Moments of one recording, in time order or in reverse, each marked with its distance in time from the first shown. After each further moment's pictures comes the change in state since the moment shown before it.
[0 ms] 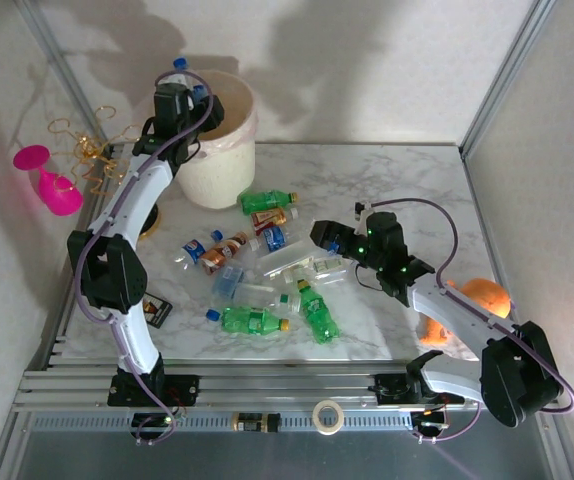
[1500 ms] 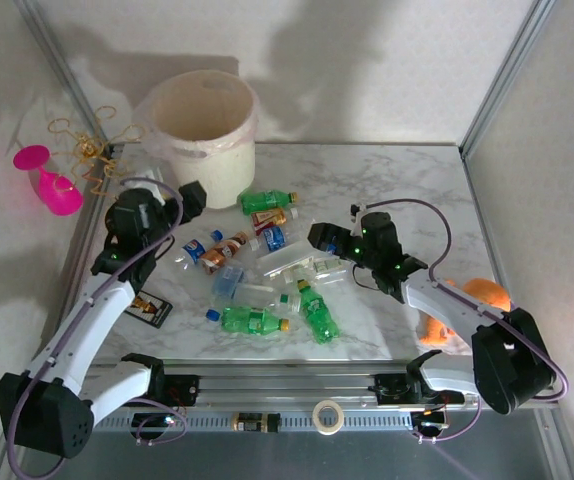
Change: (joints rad) left arm -0.009 -0.864 -1.033 0.156 -0.009 -0.051; right arm 0.000 0.084 -0.002 0.034 -0.010 -0.014
